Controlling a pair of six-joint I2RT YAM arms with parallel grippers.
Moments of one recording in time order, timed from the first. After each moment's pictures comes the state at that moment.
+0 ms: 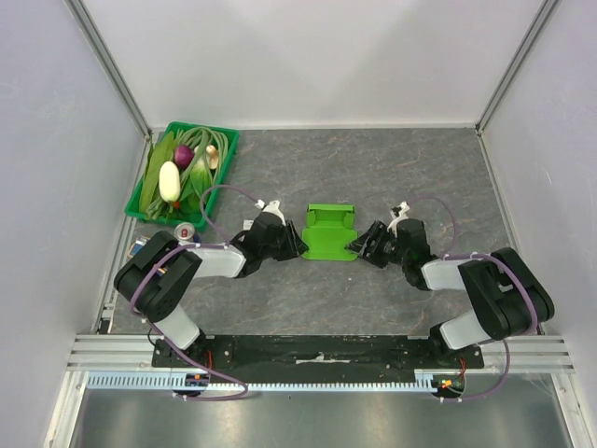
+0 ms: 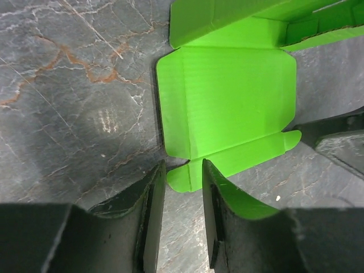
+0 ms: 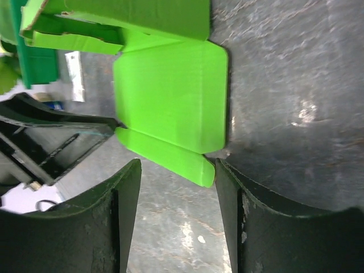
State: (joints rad) left arm -0.67 1.64 0.63 0.34 0.06 -0.75; right arm 0.34 1.46 0.37 0.49 -0.35 0.84
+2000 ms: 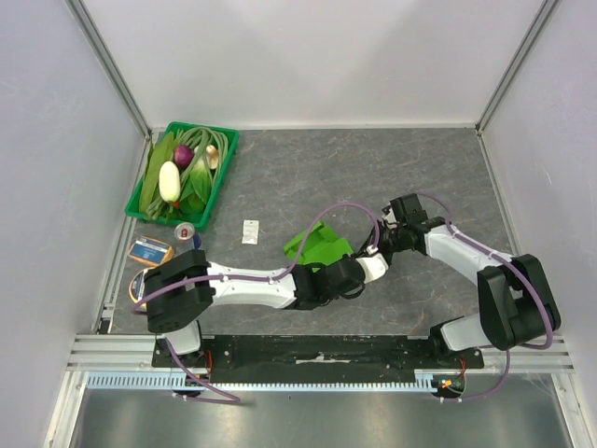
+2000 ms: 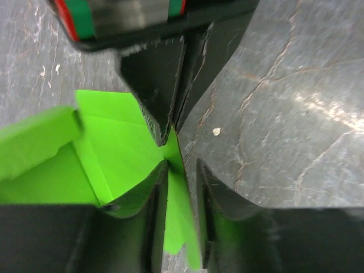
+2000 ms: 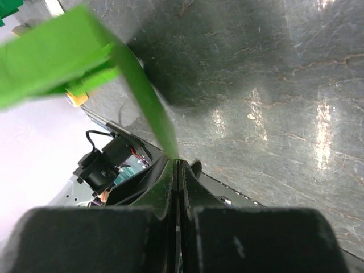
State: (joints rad) left arm -1.29 1.70 1.01 -0.05 -0.42 0.10; right arm 0.32 1.43 0.74 -0.41 -0.64 0.90
